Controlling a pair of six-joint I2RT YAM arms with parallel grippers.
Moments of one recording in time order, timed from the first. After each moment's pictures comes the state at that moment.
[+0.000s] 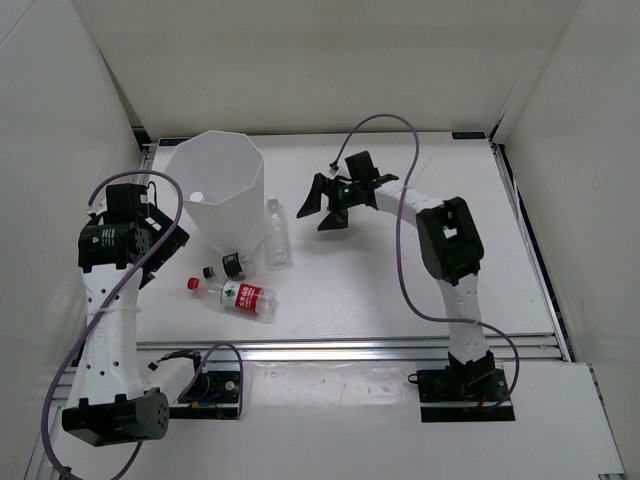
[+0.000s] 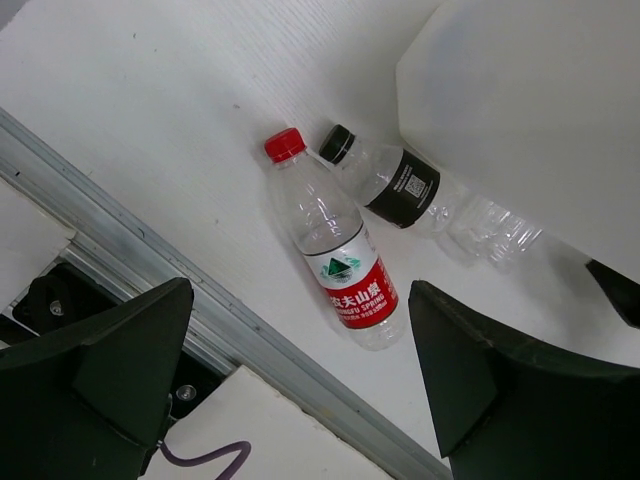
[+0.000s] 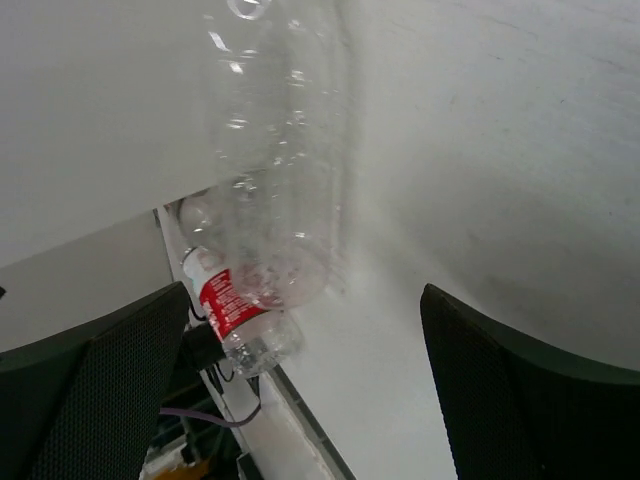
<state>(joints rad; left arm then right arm) 0.10 1.04 1.36 -1.31 -0.22 -0.72 0.48 2.18 1.67 -0.28 -0.74 0.70</state>
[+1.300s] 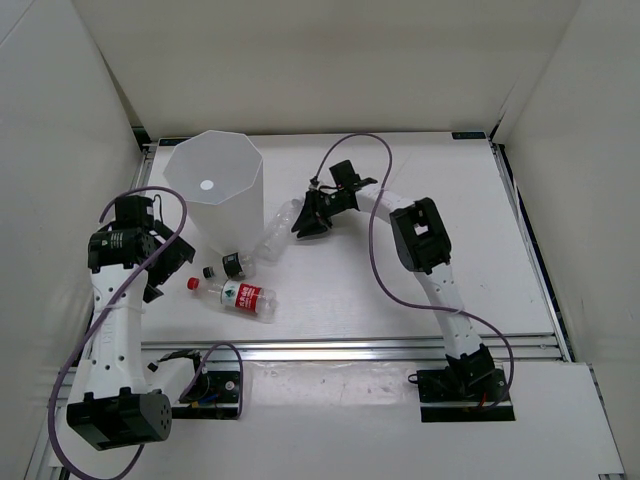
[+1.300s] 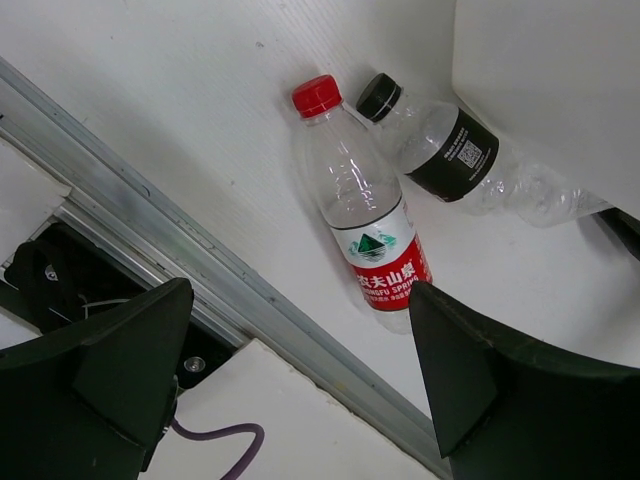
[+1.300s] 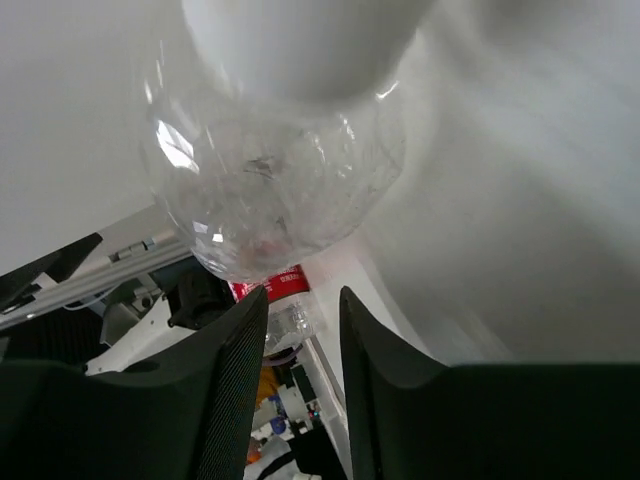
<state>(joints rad) 0.13 1.03 1.21 -1.31 -0.16 -0.73 0.53 2.58 2.03 -0.40 -1.06 0.73</state>
